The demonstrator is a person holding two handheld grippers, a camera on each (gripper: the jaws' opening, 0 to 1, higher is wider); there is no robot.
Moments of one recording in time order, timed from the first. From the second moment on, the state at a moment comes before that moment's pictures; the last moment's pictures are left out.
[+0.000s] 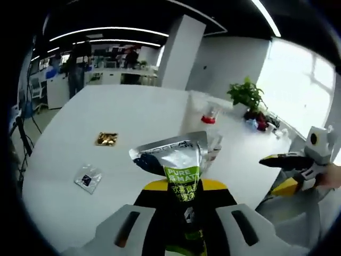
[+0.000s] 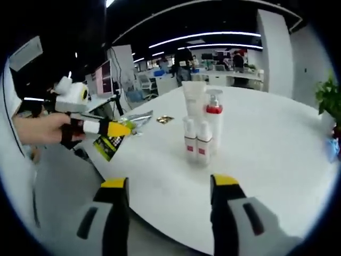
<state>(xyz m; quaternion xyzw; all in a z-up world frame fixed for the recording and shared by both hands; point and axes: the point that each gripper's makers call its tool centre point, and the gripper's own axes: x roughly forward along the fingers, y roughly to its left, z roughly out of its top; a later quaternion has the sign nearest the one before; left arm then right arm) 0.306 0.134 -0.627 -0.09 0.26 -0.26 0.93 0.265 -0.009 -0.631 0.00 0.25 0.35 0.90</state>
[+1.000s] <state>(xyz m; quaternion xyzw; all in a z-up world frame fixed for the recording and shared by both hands) 0.239 0.064 -0.574 0.00 0.18 -0.41 0.89 0.260 0.040 -0.563 0.35 0.18 0.37 0.84</state>
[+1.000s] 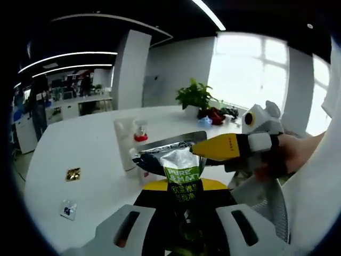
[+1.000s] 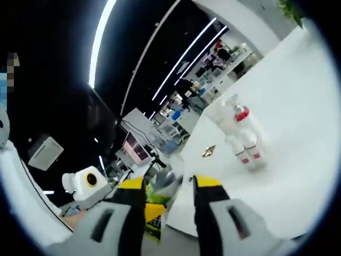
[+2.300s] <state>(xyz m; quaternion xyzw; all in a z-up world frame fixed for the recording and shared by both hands) 0.245 0.085 -0.588 -0.04 0.23 -0.41 0.88 0.259 0.031 -0.556 0.38 0.18 0.39 0.82</state>
